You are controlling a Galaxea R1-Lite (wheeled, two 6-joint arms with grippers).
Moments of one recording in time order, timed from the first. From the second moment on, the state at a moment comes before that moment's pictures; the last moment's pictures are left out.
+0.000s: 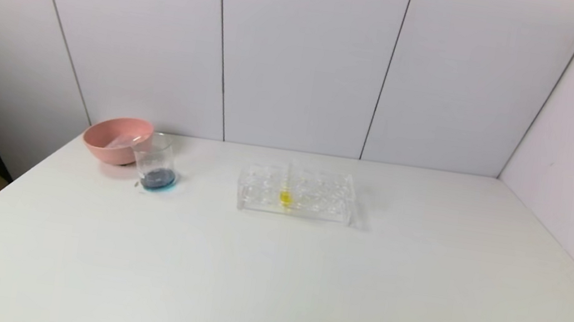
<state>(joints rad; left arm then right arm) -0.14 0.52 -0.65 -0.30 0.16 0.36 0.00 0.00 0.00 0.00 -0.04 0.09</state>
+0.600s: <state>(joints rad) -0.02 0.09 -0.32 -0.23 0.14 0.31 0.00 0.00 0.00 0.00 -0.04 0.09</state>
